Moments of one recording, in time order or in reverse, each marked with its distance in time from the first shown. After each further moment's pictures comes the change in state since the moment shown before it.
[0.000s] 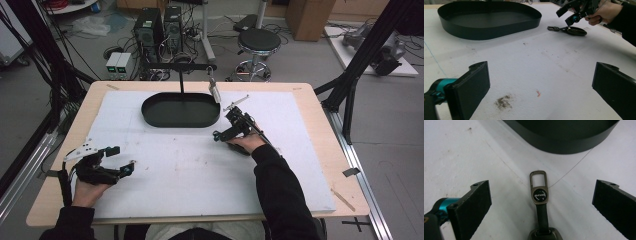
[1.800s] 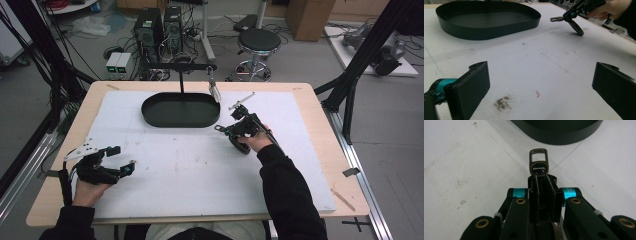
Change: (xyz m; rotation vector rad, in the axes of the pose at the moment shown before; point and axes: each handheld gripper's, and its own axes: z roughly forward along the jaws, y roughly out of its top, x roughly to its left) left arm 0.001 0.000 0.002 -0.004 -0.008 -0.003; right arm 0.001 -0.001 -0.029 0.041 -0.006 0.015
